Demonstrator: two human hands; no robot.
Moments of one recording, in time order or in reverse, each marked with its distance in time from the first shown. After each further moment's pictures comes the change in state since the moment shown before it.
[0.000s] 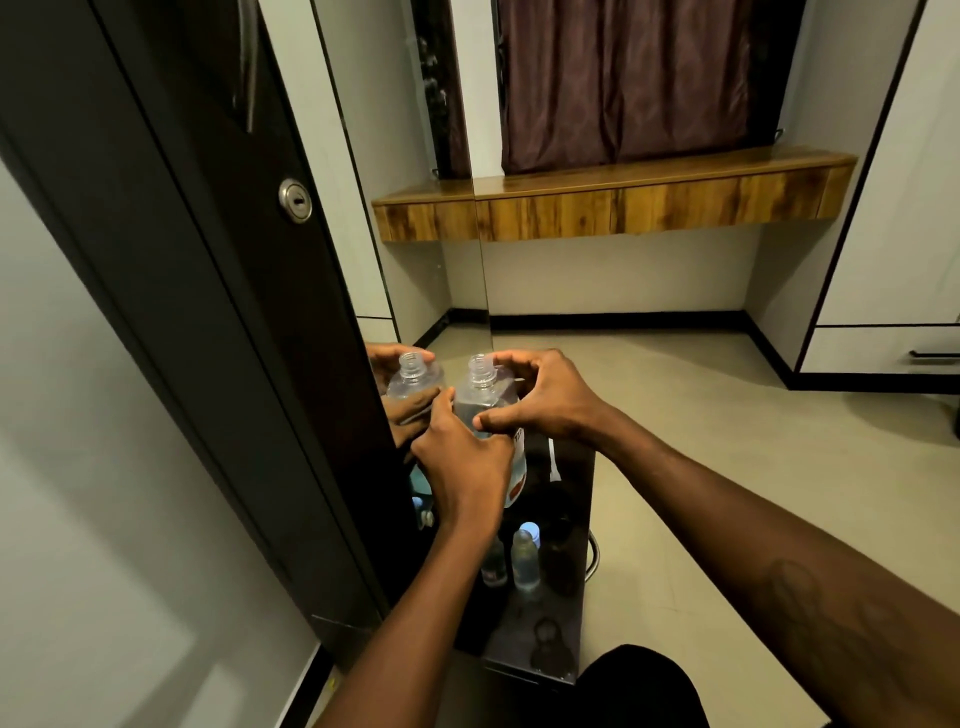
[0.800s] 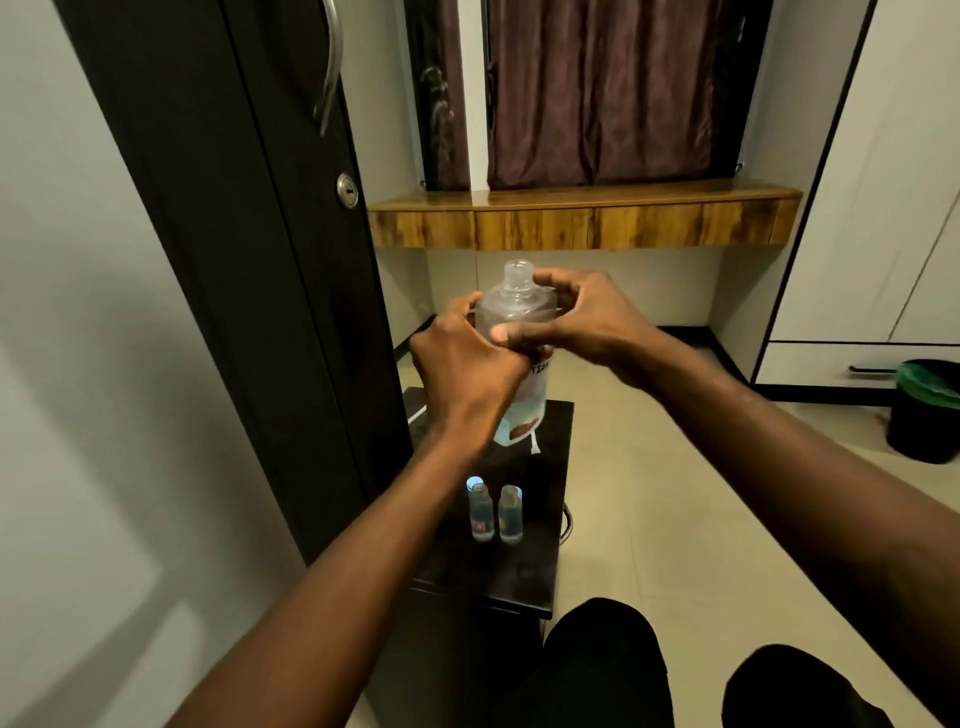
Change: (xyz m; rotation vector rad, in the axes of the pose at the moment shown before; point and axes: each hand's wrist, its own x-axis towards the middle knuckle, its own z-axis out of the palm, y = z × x) left_hand 0.001 0.083 -0.065 -0.128 -0.049 0.357; right_hand -0.054 -0.101 -0.049 -0.072 0.110 -0.003
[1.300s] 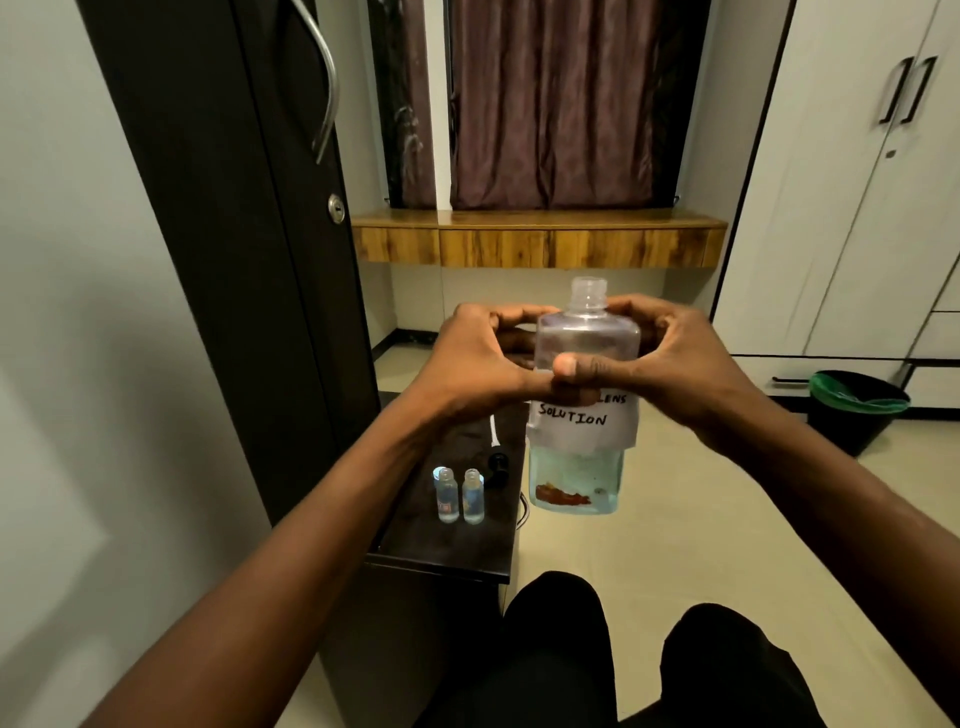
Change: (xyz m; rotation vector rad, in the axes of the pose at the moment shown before) left_hand -0.021 0.064 -0.062 -0.513 -0.771 0.047; right_hand -0.151 -0.050 -0.056 0.008 0.131 -0.075
